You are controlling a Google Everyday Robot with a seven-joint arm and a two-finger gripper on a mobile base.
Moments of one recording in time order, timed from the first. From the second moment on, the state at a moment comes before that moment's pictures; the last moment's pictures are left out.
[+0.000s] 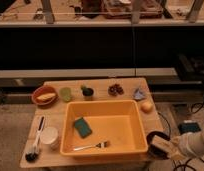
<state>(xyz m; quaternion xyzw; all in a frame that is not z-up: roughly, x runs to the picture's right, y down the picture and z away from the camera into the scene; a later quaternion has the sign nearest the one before) 0.350 0.278 0.677 -0.25 -0.05 0.26 0.93</state>
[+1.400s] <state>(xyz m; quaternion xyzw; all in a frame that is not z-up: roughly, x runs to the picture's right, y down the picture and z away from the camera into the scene) 0.343 0.246 0.710 -0.26 -0.05 0.25 0.93</state>
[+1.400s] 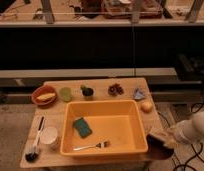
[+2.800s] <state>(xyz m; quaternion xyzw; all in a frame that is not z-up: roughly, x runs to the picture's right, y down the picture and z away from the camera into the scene) 0.359 0.279 0.669 -0.28 -0.03 0.23 0.93</state>
